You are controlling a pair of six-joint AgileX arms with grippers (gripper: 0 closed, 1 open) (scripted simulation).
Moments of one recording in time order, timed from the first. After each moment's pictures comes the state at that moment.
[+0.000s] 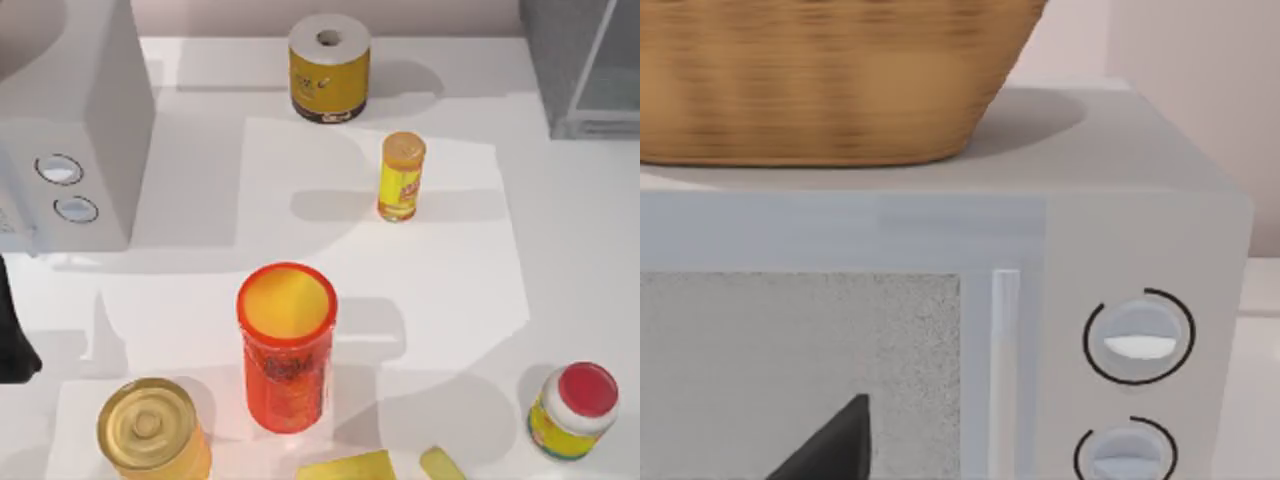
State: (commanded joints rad) left arm 0.00 0.00 0.00 0.00 0.00 0.00; right arm -0.24 2.26 1.24 1.00 -0.24 0.01
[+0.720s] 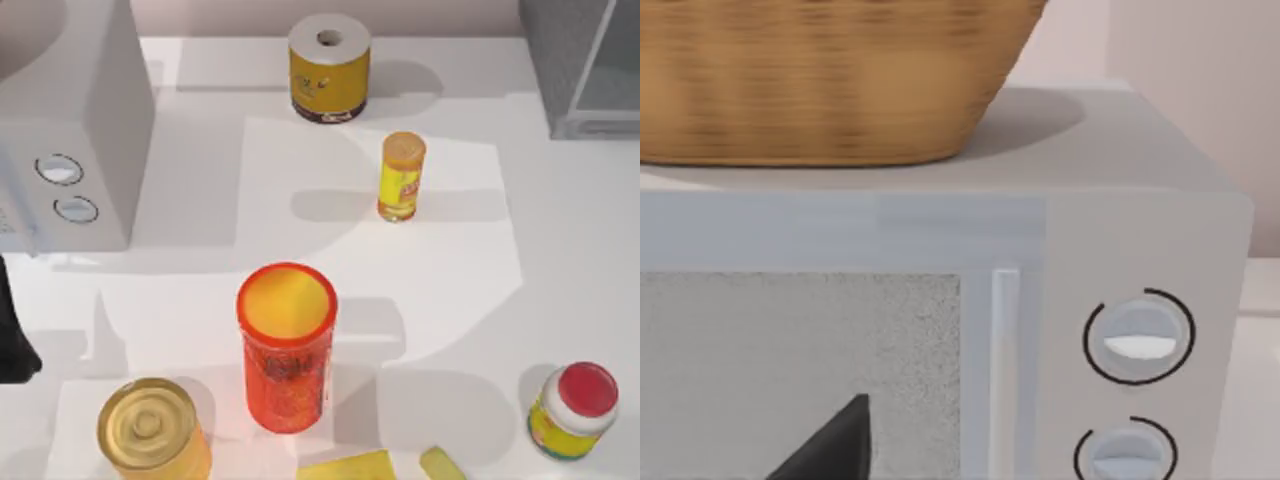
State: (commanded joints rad) left arm 0.00 0.00 0.00 0.00 0.00 0.00; right arm -0.23 2.38 1.49 0.88 -0.20 0.01
